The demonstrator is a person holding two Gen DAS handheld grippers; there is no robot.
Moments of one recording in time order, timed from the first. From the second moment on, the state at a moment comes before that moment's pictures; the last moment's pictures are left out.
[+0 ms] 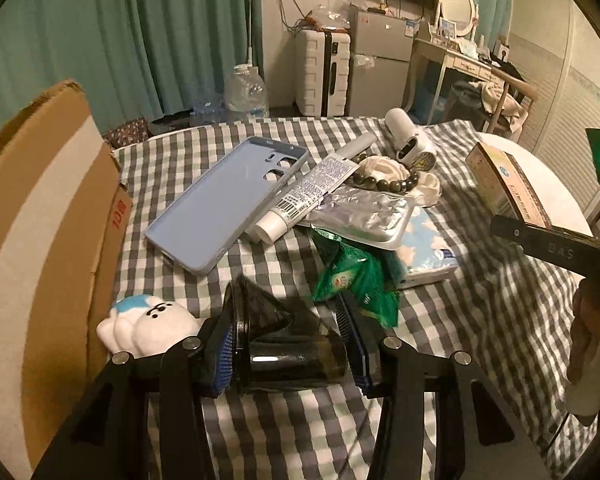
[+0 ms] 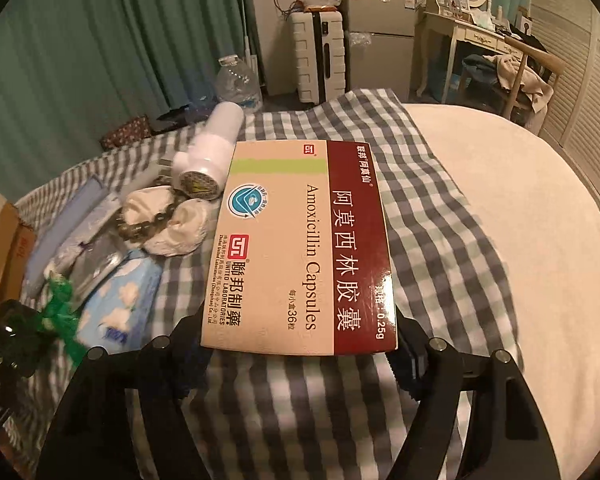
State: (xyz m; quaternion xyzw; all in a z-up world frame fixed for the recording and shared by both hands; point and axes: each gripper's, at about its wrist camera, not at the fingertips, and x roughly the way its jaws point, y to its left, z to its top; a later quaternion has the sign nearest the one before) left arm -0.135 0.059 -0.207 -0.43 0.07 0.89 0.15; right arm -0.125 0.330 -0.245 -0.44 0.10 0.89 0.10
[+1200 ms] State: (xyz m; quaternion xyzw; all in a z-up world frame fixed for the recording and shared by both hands) left arm -0.034 -0.004 -0.004 -0.26 0.05 0.96 0.13; right arm 0.000 0.260 -0.032 -0.27 0.09 0.96 0.03
